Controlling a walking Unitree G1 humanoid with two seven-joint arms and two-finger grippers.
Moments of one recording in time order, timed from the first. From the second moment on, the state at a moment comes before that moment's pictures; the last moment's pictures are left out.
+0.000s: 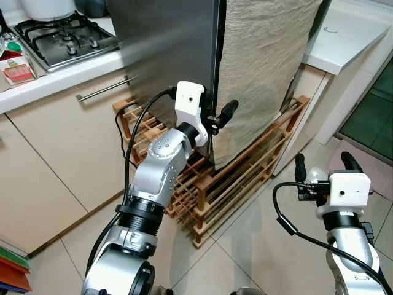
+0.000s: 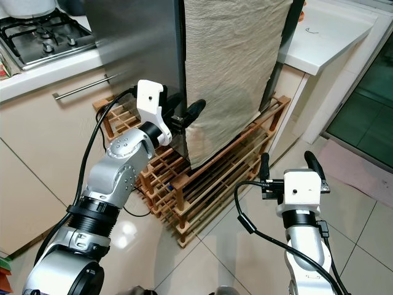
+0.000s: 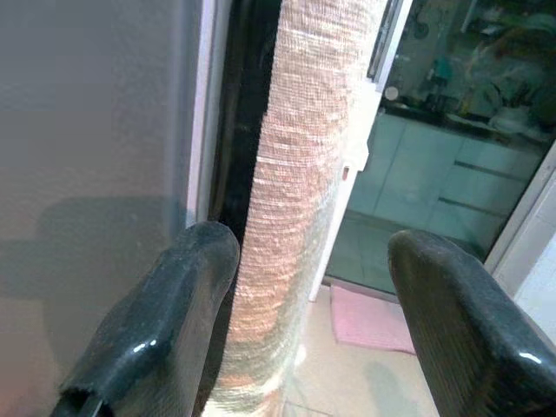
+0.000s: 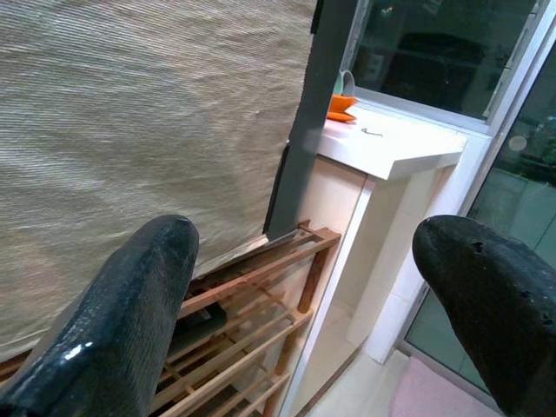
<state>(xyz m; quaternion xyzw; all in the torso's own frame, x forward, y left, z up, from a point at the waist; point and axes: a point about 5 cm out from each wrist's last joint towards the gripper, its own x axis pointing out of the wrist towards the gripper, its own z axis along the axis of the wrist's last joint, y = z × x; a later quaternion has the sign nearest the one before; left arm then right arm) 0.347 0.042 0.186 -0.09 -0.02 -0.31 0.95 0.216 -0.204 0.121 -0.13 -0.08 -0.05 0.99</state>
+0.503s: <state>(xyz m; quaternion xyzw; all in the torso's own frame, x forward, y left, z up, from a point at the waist) 0.365 0.030 0.189 -0.11 0.02 -0.26 0.96 0.216 -0.203 0.120 -0.13 -0.07 -0.05 0.99</state>
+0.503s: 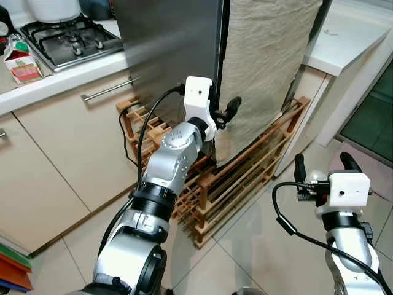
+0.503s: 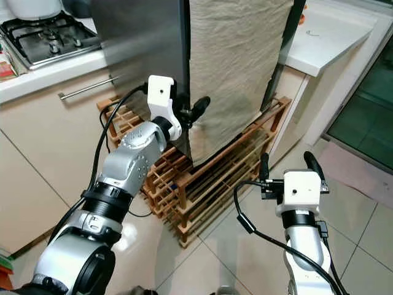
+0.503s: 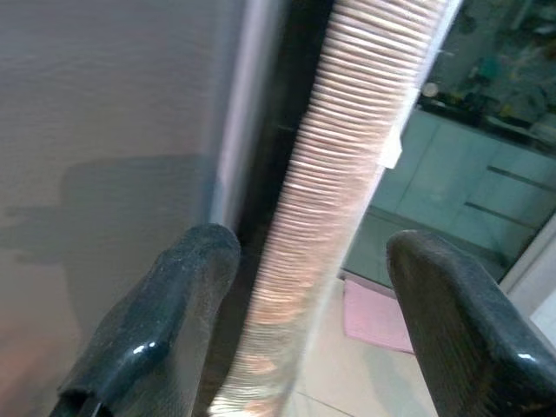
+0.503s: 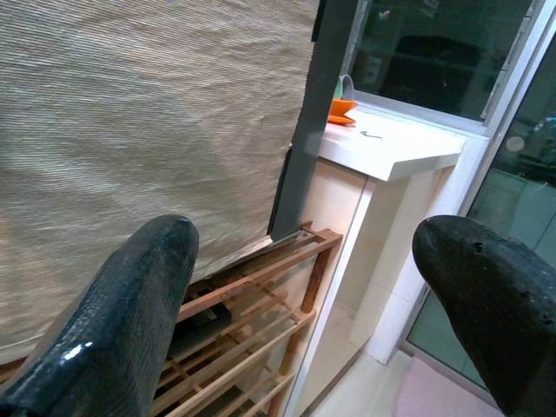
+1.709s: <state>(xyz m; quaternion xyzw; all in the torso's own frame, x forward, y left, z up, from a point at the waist) 0.333 0.052 0.205 -0.08 -0.08 -0.33 0.94 0.219 -0.196 0.119 -0.12 -0.08 -0.05 0.99</state>
